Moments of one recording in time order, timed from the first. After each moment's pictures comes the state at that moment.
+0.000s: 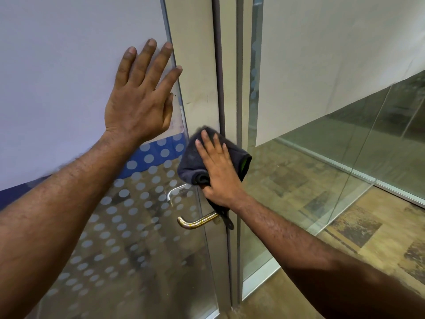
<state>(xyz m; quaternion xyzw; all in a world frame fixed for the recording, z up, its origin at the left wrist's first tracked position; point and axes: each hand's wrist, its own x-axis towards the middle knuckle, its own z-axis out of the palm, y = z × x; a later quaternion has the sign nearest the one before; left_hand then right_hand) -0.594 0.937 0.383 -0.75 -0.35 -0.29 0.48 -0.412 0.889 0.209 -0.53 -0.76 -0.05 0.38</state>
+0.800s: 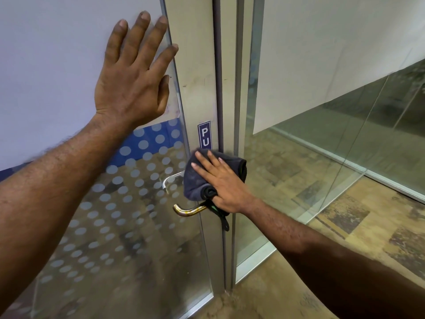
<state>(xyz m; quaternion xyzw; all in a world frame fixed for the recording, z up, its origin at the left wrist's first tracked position) -0.595 0.939 0.382 -0.76 -0.36 -0.28 0.46 -0.388 0.872 0.163 -0.50 -0.83 -0.03 0.24</state>
